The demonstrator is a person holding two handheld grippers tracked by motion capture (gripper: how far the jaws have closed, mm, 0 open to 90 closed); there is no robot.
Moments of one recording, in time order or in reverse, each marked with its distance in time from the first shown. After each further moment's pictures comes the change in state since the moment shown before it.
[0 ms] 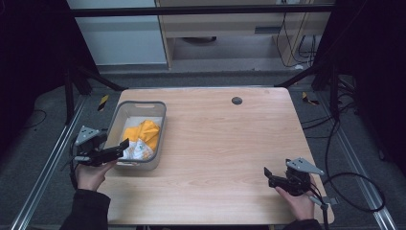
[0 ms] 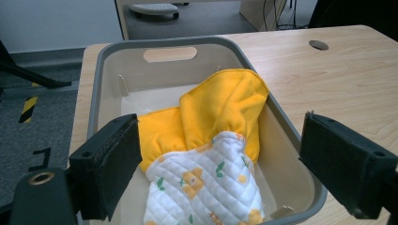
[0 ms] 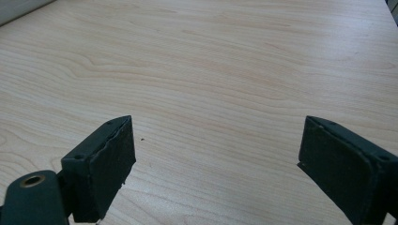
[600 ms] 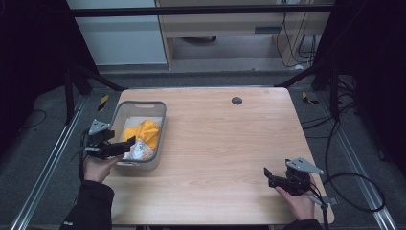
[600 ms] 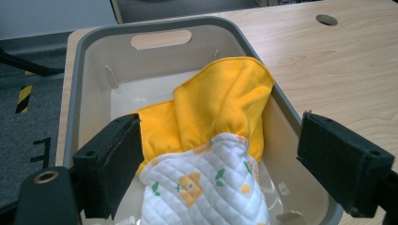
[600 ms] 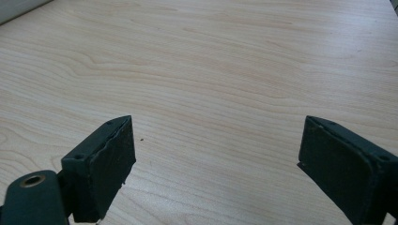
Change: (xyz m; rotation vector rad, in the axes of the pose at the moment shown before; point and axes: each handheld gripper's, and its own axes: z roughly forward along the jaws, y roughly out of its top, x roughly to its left) left arm -0.003 0.011 0.028 0.101 -0.009 0.039; right arm 0.000 0.000 0.000 0.010 0.009 0.007
